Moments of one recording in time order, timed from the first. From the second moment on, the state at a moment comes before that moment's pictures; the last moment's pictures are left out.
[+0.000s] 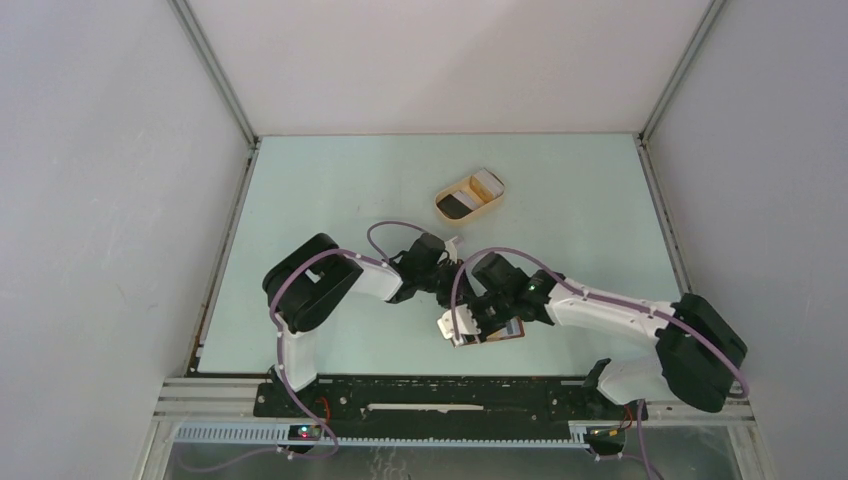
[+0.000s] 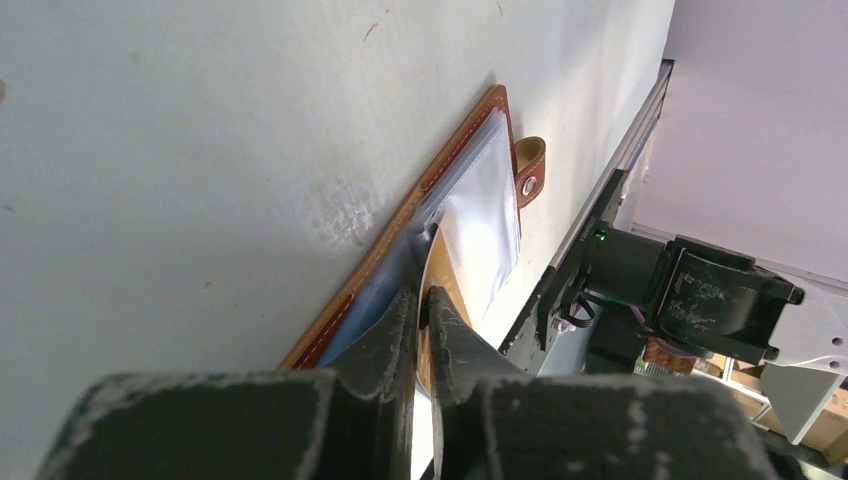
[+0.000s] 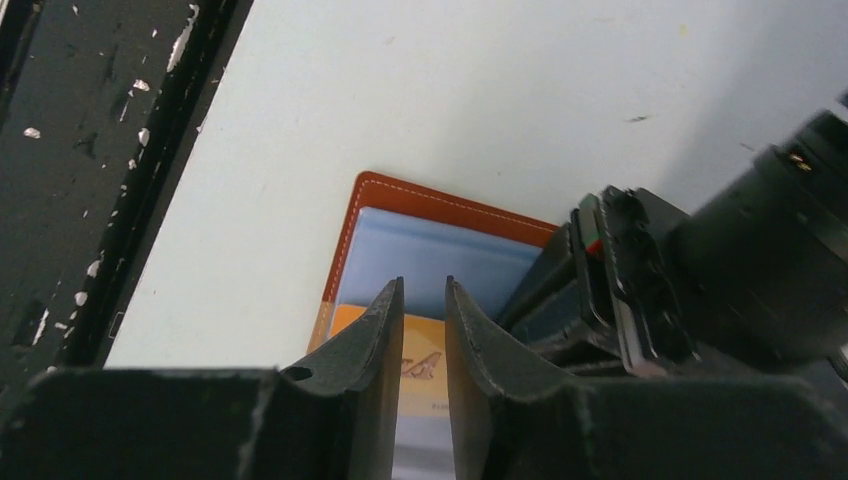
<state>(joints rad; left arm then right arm) -0.79 1.93 0.84 0.39 0.58 -0.93 0.88 1.31 0.74 -0.46 -0.48 -1.11</state>
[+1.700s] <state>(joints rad) -0.79 1.94 0.85 0.42 0.60 -0.92 0.77 1.29 0.69 -0.49 -0.31 -1.08</state>
